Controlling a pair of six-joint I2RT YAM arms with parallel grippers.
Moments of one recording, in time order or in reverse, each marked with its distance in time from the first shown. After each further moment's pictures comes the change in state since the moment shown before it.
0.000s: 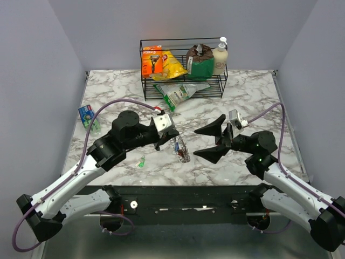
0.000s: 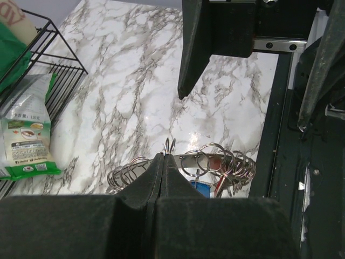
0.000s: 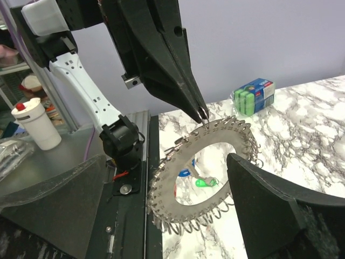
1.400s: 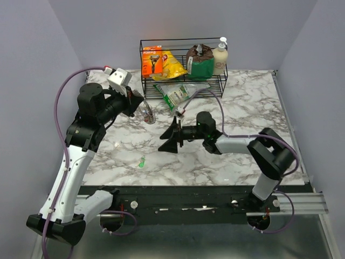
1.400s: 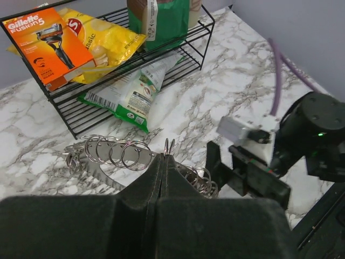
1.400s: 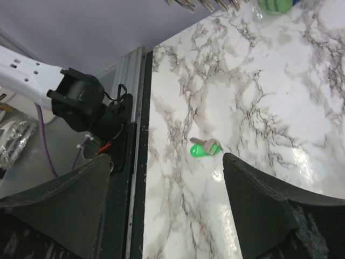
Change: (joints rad) left arm 0.540 0.081 0.247 -0.141 0.010 -0.250; right arm 0.167 0.852 0.313 0.082 -0.003 -0.018
